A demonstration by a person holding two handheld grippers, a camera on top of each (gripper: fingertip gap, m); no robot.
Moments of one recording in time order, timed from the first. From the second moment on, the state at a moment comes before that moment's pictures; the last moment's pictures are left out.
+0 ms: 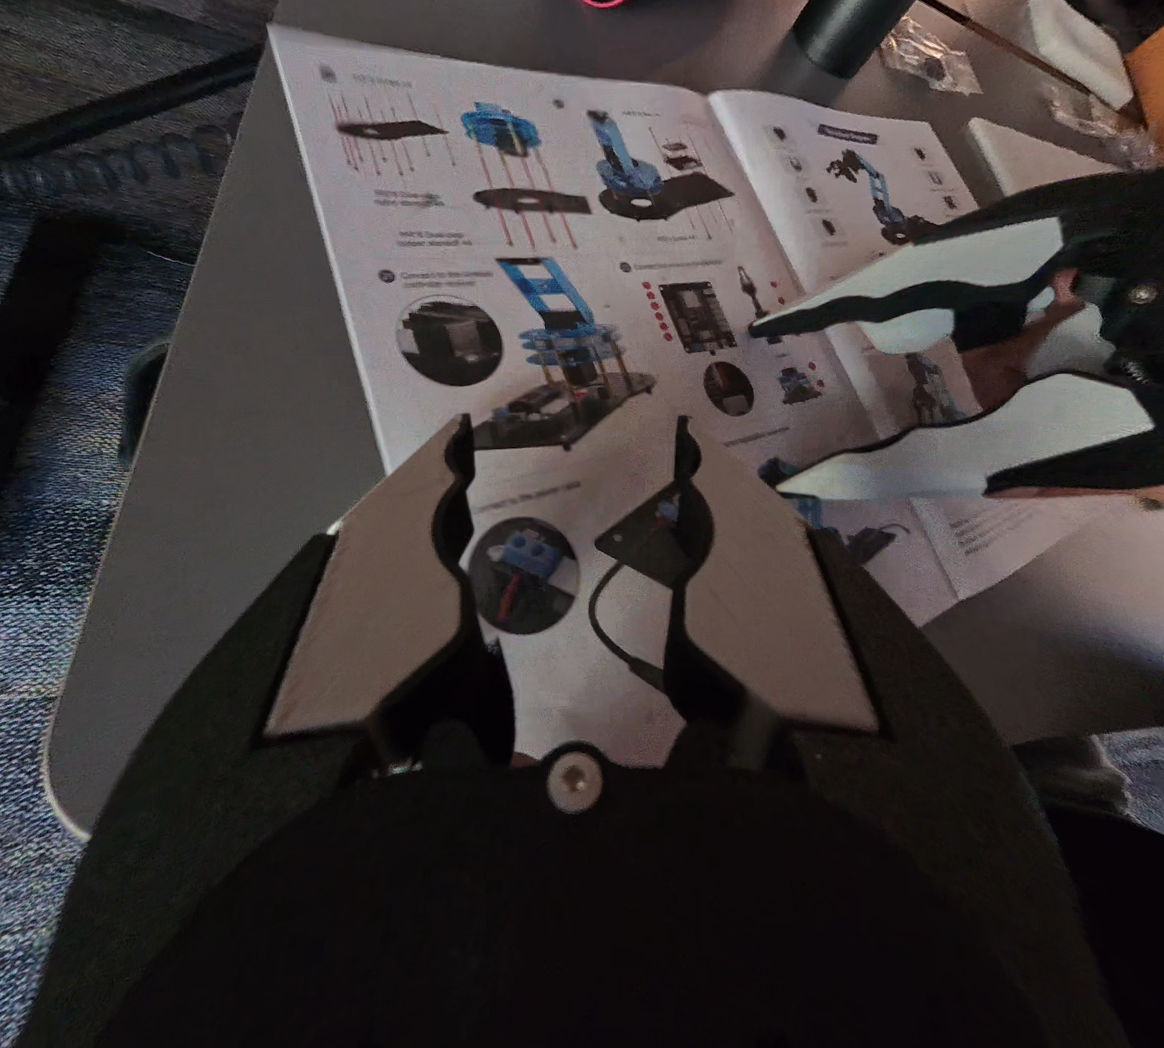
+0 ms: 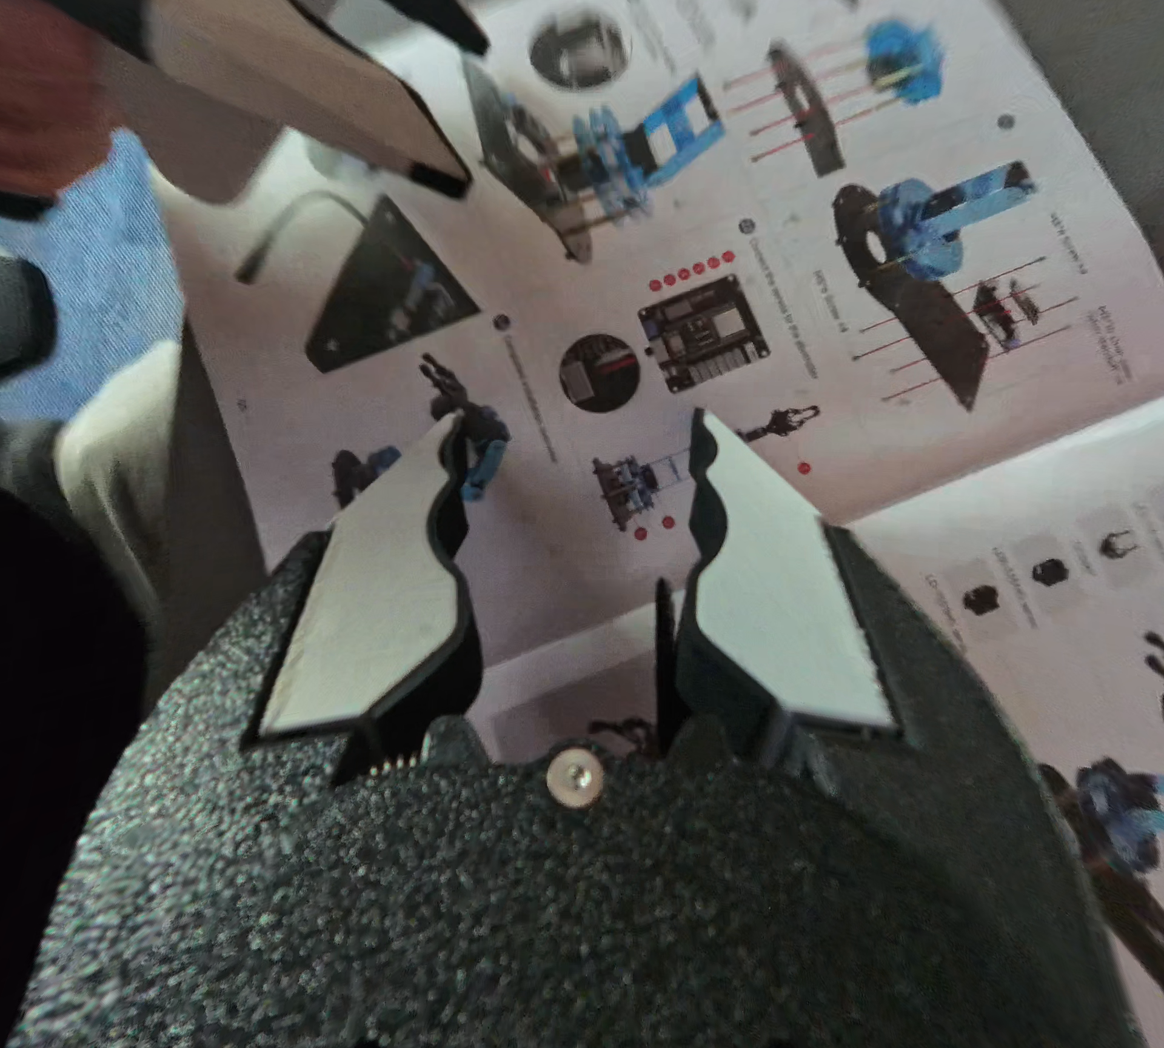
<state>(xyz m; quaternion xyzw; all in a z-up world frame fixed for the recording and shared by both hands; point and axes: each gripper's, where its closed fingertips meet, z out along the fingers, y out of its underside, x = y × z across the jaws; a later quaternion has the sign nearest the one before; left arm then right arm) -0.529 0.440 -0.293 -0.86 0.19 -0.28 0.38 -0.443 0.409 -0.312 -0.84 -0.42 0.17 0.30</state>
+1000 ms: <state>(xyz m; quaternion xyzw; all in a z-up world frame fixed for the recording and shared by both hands) -0.531 0.420 -0.301 -0.86 0.22 -0.26 0.37 -0.441 0.415 -0.313 -0.83 -0.39 0.19 0.35</state>
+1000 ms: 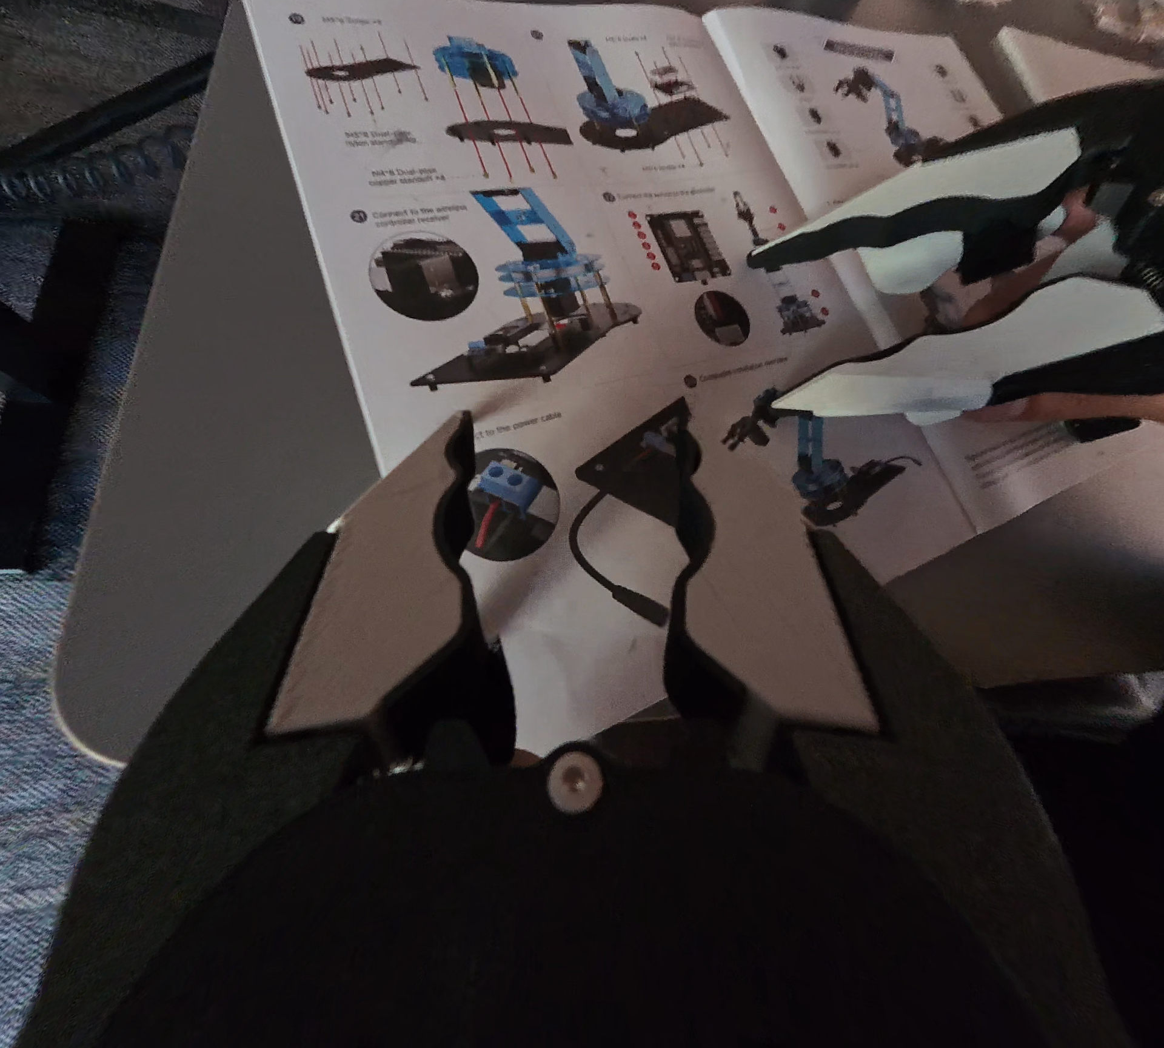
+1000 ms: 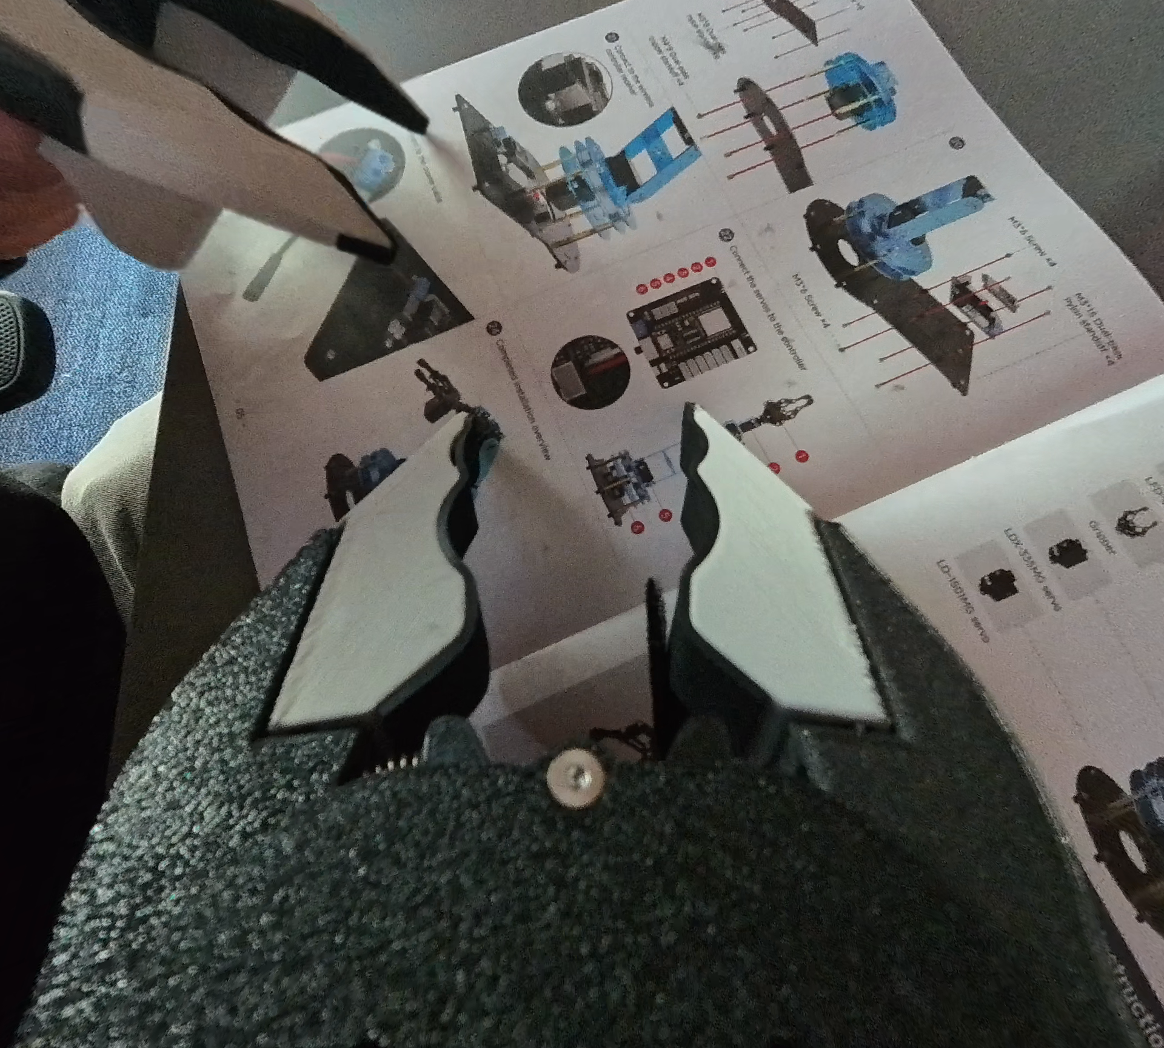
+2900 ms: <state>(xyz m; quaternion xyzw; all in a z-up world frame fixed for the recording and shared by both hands) -0.533 0.418 -0.310 -0.86 0.26 -0.19 0.39 -0.443 0.411 -0.319 -0.83 -0.39 0.19 0.35</state>
